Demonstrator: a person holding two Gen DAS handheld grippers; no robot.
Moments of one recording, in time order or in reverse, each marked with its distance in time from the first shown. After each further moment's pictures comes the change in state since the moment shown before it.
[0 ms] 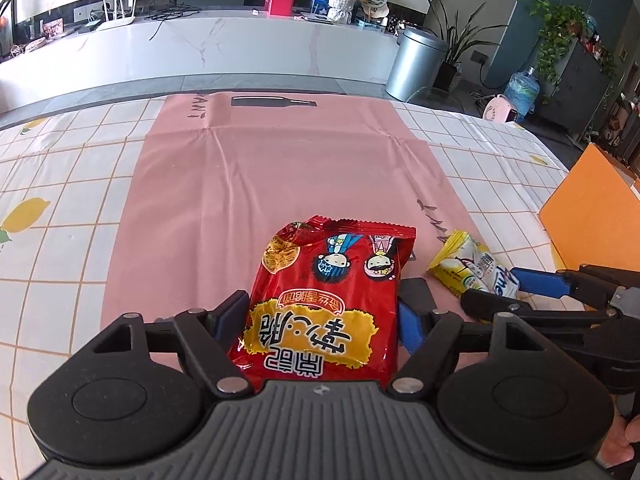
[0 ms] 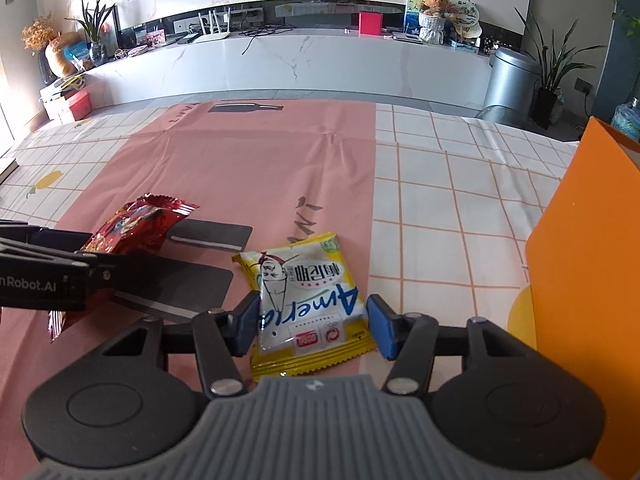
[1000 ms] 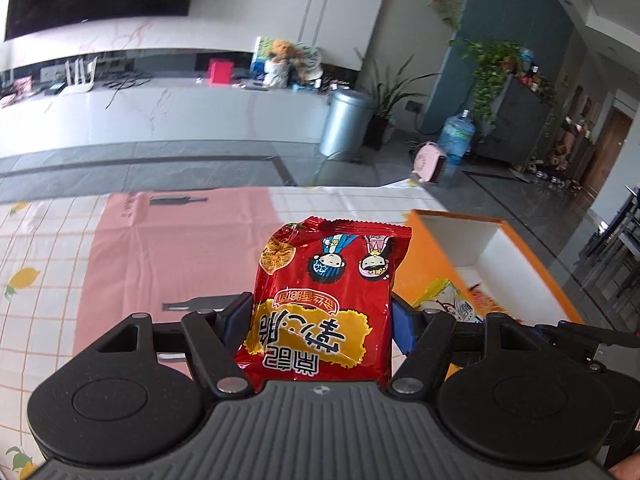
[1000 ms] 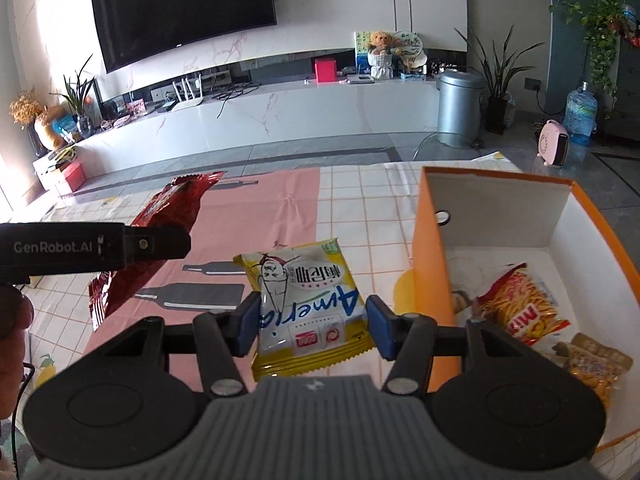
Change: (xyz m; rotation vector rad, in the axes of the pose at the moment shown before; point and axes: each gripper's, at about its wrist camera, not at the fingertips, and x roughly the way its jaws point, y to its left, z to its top) left arm -0.134 -0.124 0.015 0.068 -0.168 -0.127; right arm -0.202 -0.047 -0.026 0.169 -0.157 -0.044
